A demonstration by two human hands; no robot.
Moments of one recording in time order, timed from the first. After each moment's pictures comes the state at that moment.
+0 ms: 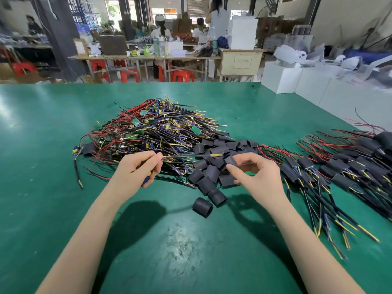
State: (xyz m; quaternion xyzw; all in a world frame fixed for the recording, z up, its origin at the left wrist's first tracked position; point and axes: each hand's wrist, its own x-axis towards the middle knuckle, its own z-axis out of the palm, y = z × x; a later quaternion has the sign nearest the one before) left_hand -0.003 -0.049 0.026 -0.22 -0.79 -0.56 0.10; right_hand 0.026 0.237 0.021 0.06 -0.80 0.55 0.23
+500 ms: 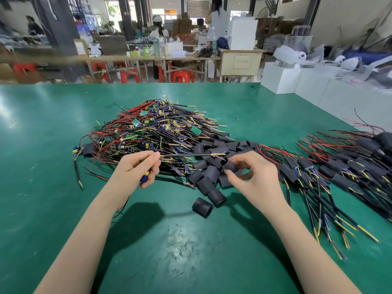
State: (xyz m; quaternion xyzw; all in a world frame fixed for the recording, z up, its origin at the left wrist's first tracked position) left_hand 0.000 -0.051 0.029 -0.21 -0.76 -0.61 0.06; right_hand 0.027 0.238 0.020 0.16 -0.85 0.38 0.32
